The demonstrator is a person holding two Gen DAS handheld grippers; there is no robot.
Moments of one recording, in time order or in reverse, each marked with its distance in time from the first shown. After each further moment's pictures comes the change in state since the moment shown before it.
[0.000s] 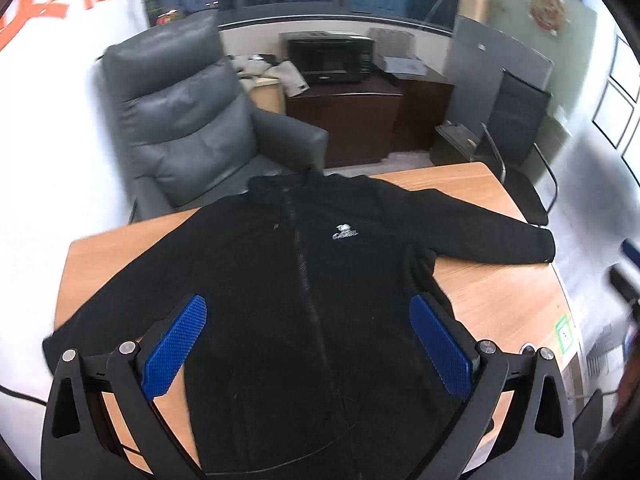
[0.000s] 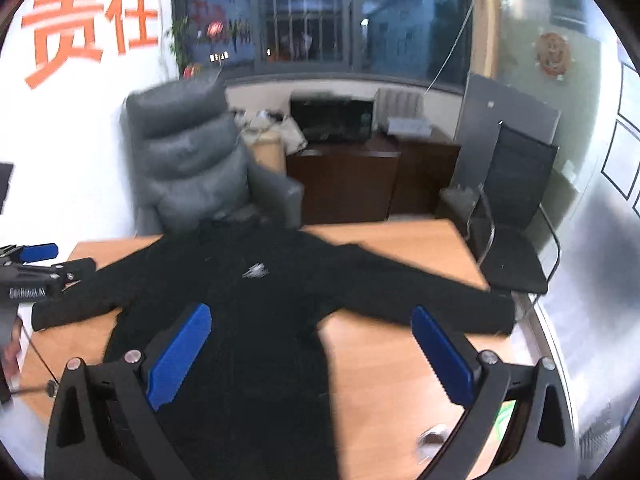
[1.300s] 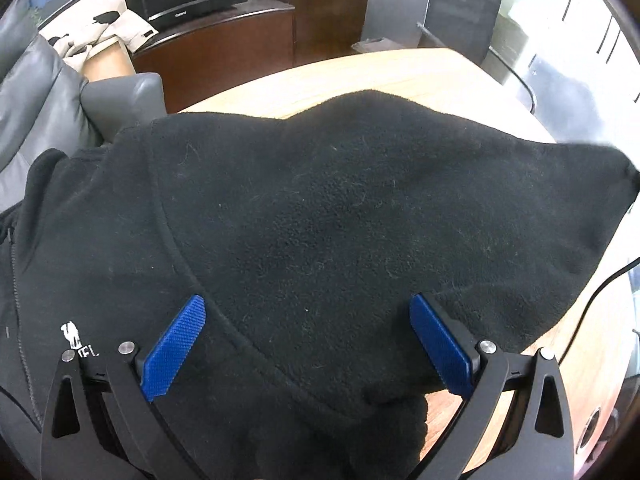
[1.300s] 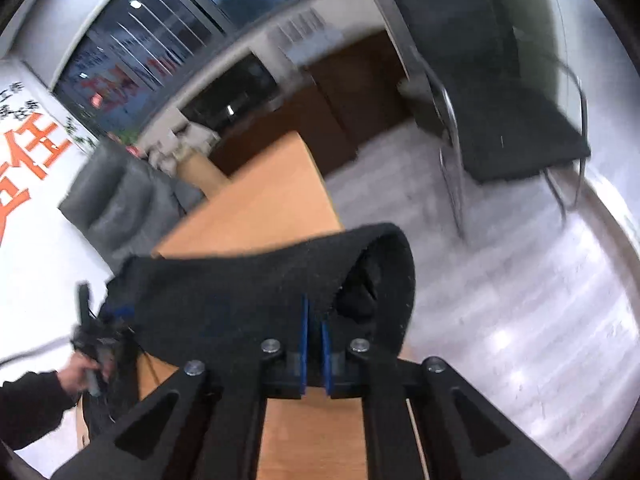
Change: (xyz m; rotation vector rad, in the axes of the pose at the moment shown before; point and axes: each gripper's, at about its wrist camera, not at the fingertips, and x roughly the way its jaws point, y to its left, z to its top) left arm 0.369 -0.231 0.026 0.257 0.163 -0.221; right arm 0.226 -0.442 -0.105 0.482 0.104 0.229
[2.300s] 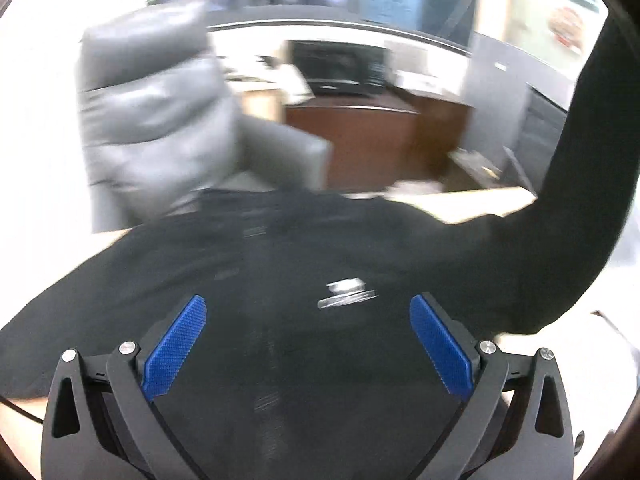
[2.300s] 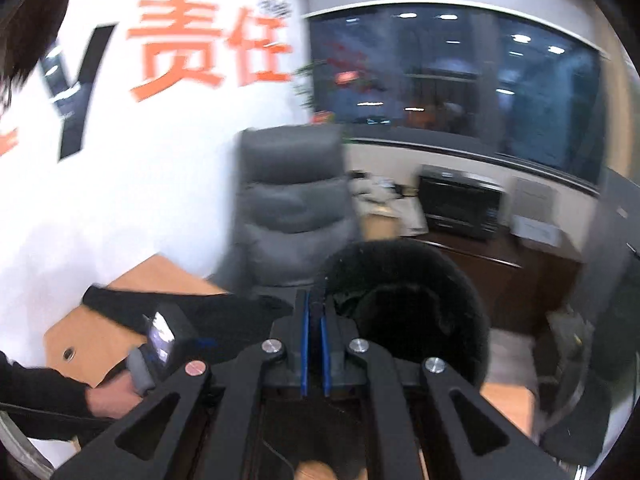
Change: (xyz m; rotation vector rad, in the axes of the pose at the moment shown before) left arm -0.238 0.134 -0.128 -0.367 -0.294 0.270; right arm 0.016 0.533 0.014 -0.831 -0.086 0.284
